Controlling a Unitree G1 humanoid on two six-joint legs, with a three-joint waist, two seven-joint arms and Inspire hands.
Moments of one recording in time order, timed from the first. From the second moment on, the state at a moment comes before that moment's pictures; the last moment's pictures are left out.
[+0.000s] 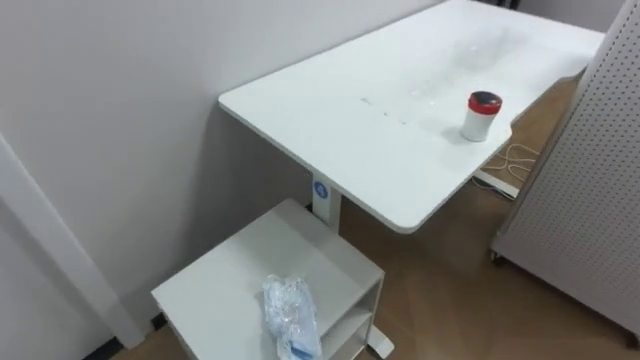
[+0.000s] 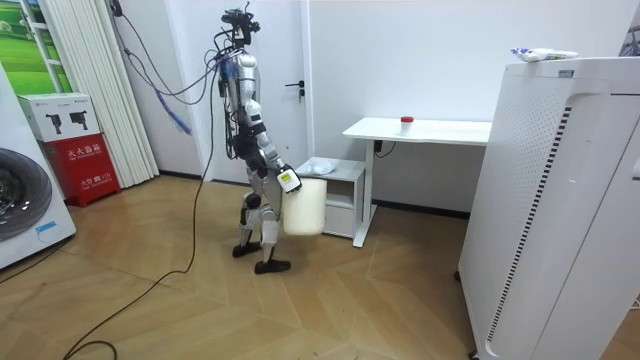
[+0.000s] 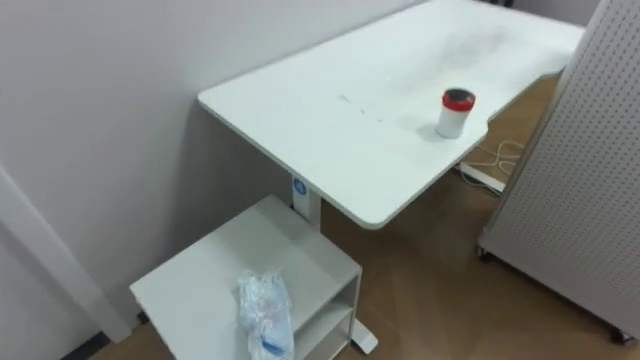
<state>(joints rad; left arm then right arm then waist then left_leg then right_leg) 0.10 0.22 0.06 1.09 0.43 -0.19 0.31 0.08 -0.26 0.00 1.20 0.30 -0.16 0.04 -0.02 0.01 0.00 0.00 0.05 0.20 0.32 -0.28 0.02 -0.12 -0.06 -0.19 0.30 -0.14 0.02</state>
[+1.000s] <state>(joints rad) -0.46 0.31 -0.10 1.08 0.46 -0.32 0.60 -0.21 -0.29 0.20 1.27 0.35 -0.18 0.03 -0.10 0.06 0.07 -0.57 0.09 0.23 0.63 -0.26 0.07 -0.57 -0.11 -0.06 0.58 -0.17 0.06</state>
